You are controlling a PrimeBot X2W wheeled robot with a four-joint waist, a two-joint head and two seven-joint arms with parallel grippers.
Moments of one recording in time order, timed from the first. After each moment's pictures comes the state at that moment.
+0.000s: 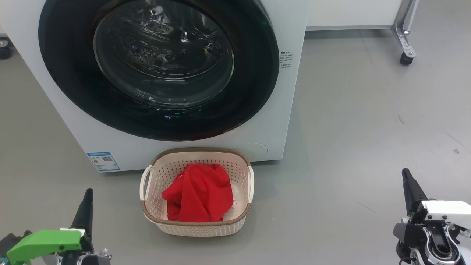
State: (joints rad) left arm -0.05 0.09 0.01 0.26 -1.66 -0.12 0.05; right arm -0.05 -0.10 -0.05 0.26 1.67 0.11 0.04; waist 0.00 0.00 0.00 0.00
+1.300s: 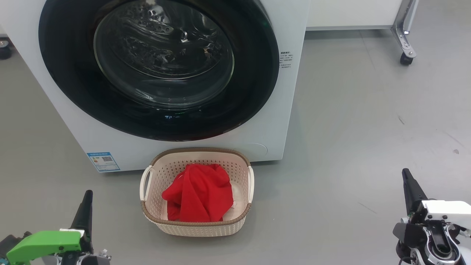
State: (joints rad) left arm -0.05 0.08 0.01 0.28 -1.66 -0.12 0.05; right arm -0.05 -0.10 -0.05 0.27 1.67 0.12 0.04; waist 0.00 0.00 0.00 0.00
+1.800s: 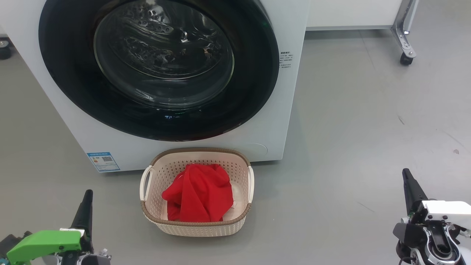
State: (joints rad) left arm -0.05 0.08 0.01 0.28 -1.66 -0.12 0.05; right arm -0.05 -0.09 -0.05 0.28 1.67 0.12 0.04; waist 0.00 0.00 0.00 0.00
